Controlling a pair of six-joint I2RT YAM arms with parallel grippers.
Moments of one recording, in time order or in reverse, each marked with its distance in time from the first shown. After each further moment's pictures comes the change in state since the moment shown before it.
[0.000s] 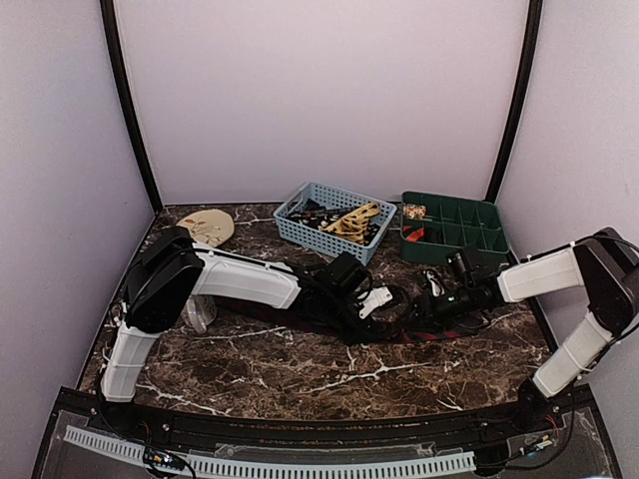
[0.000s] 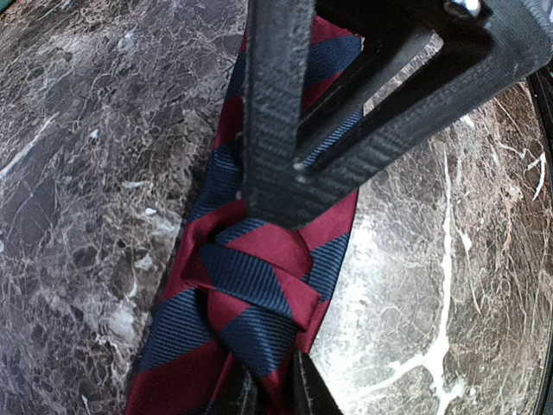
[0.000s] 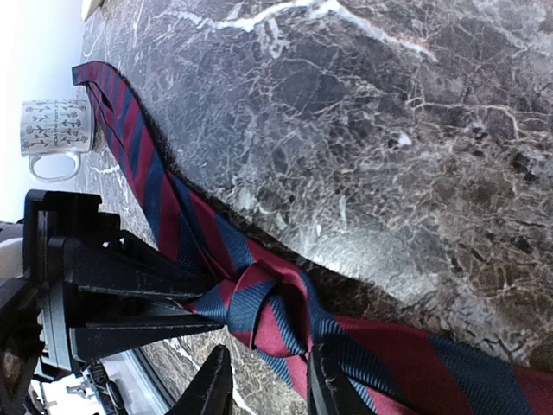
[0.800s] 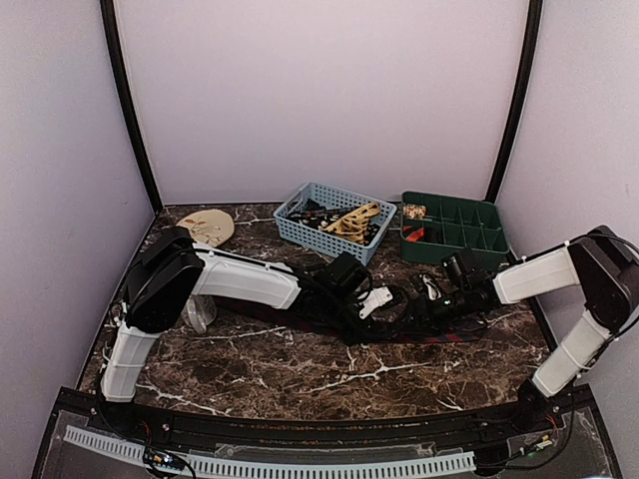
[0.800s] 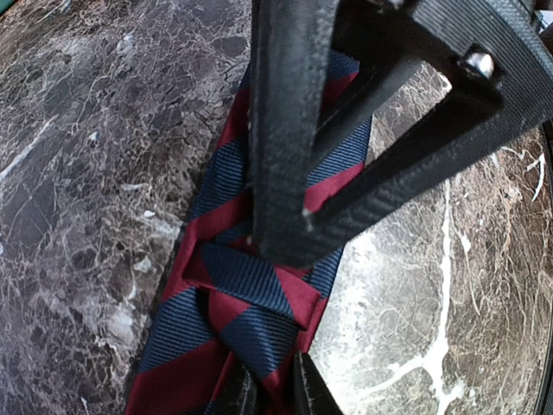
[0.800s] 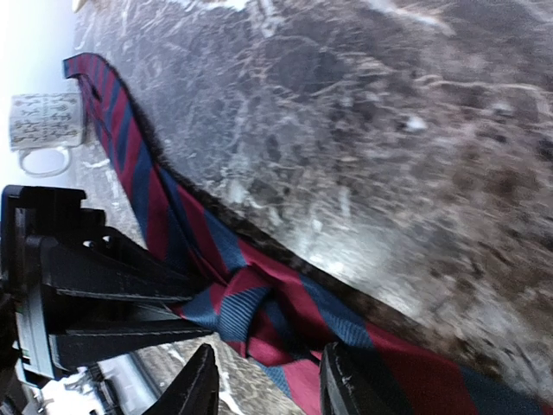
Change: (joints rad) left arm 0.000 0.000 -0.002 0.007 0.002 0.000; right arm 0.021 0.045 -0.003 0.028 0.021 0.012
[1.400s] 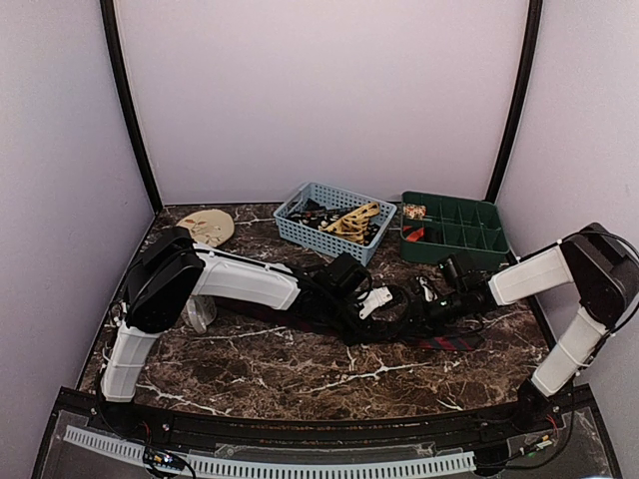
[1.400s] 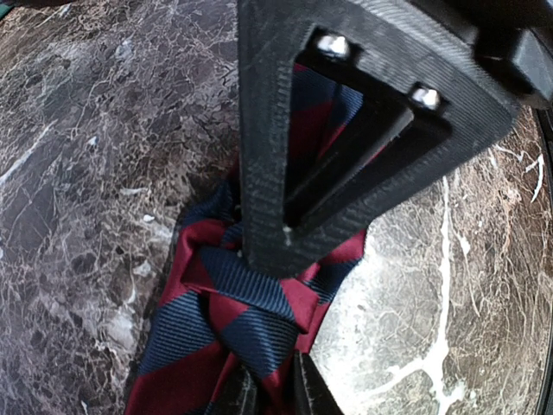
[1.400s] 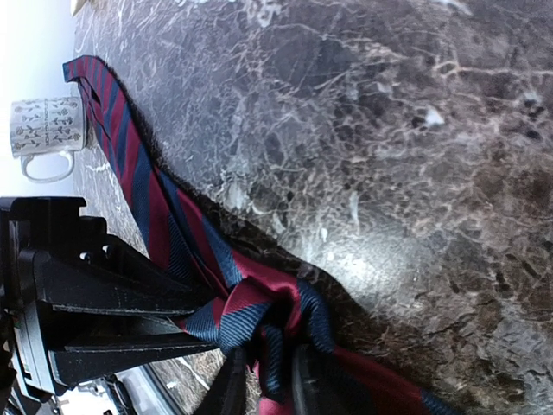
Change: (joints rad) left arm 0.000 0.000 -0.011 0.024 0.005 0.000; right arm 0.025 0.029 0.001 0.043 -0.019 0.056
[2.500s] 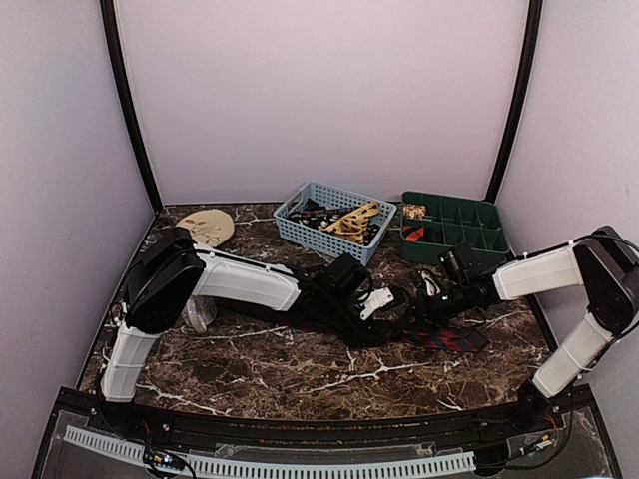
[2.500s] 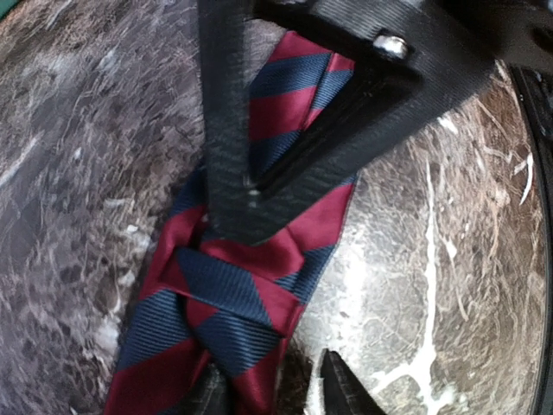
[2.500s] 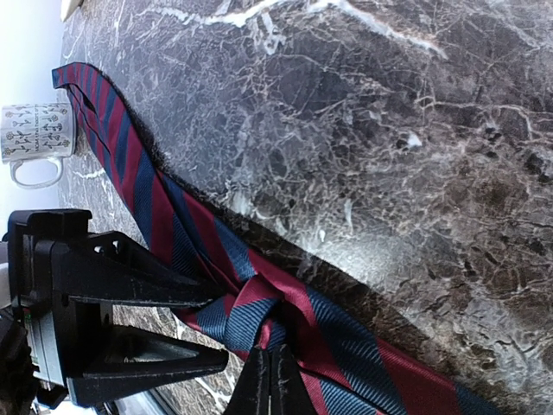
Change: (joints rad) left arm -0.003 0.000 -0.003 0.014 0.015 -0.002; right arm 0.006 -0.061 0.043 -0.121 0.076 -0.032
